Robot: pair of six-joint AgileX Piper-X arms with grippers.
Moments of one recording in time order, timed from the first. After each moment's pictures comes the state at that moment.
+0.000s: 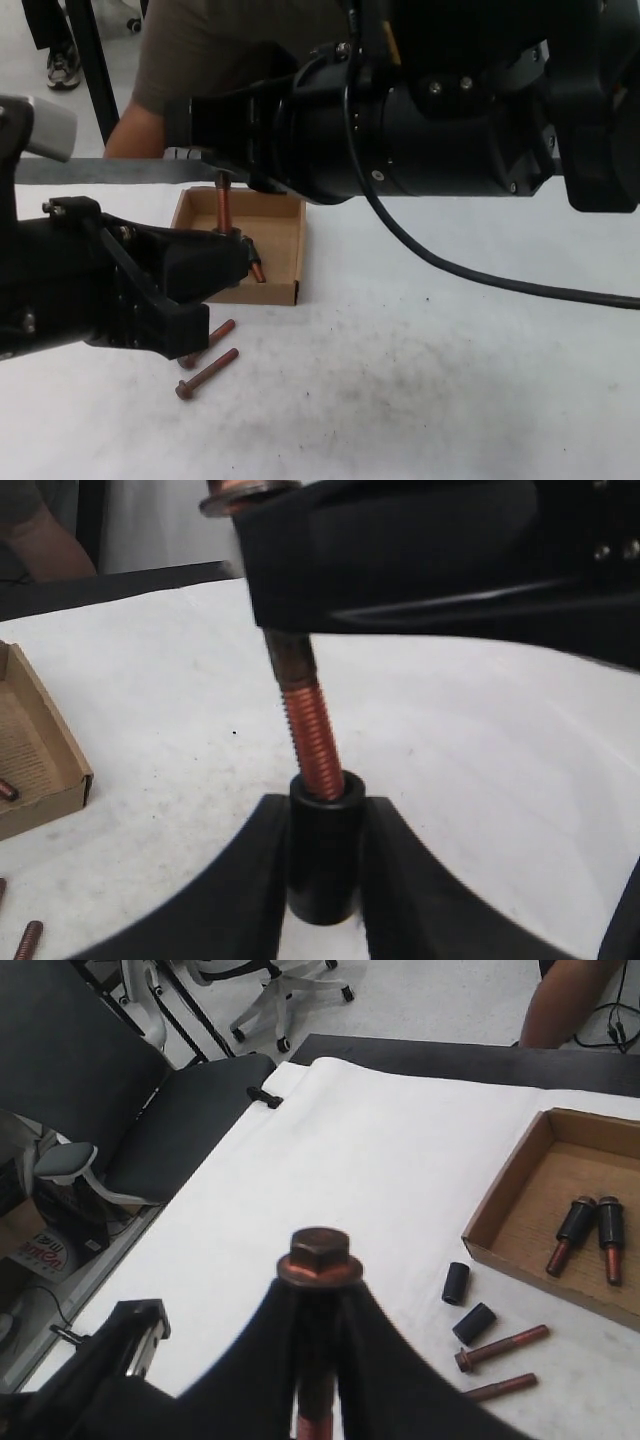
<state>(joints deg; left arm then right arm) -28.0 45.0 -34.2 15.4 23.3 -10.3 52.9 79.5 -71.7 22.7 3.2 30.5</state>
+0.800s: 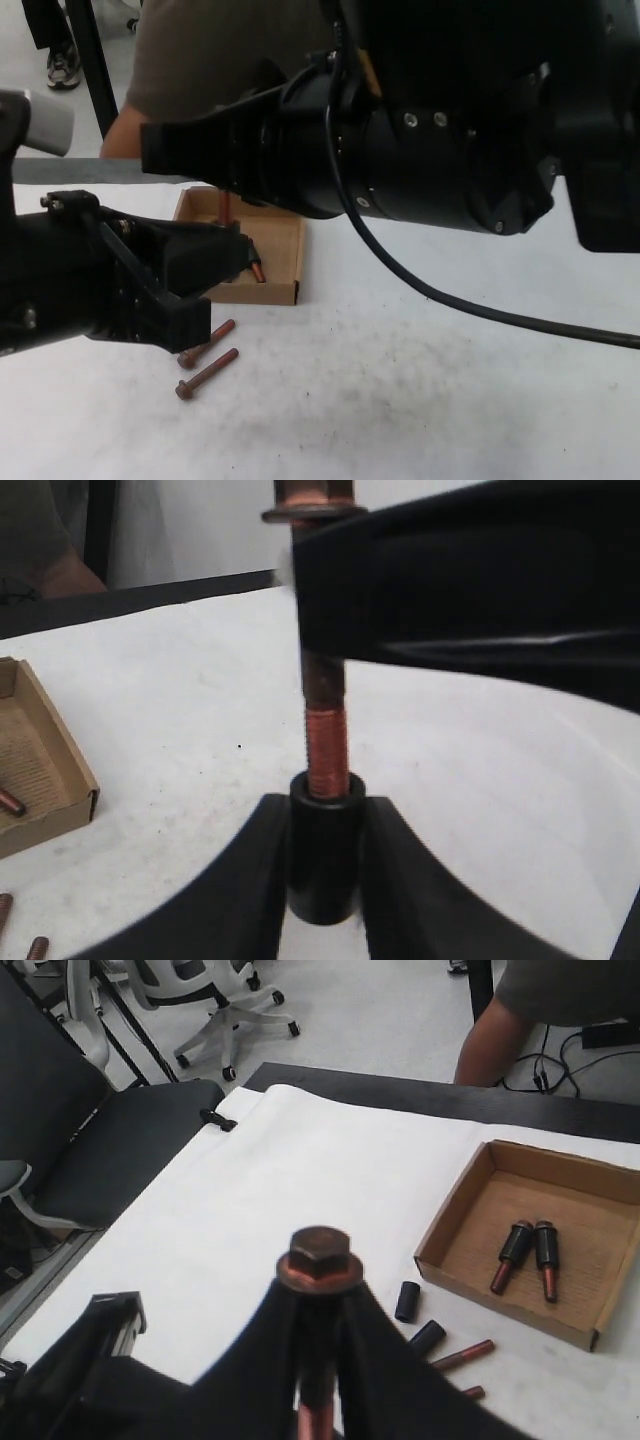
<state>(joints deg) -28.0 44.9 -34.2 14.1 21.8 -10.3 57.7 77.7 -71.6 24.4 14.0 28.4</state>
